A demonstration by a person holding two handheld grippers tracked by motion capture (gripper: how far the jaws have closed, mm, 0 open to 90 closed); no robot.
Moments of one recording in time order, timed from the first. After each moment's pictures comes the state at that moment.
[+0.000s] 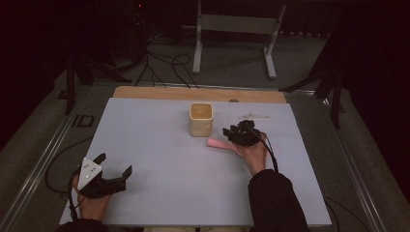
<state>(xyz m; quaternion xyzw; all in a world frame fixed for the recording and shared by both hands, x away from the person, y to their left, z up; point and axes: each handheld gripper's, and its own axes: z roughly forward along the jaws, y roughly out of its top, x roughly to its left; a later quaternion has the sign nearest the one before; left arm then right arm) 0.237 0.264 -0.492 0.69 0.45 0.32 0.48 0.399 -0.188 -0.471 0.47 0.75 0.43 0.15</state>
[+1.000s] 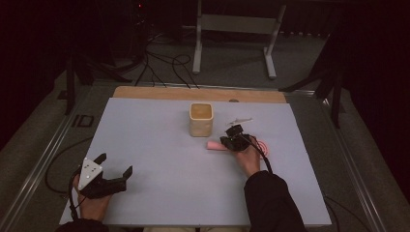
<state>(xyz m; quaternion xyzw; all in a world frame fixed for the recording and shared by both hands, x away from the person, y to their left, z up) 0.237 0.263 -0.493 0.69 0.45 0.32 0.48 0.401 -0.163 -0.495 0.45 0.81 0.34 0.13</state>
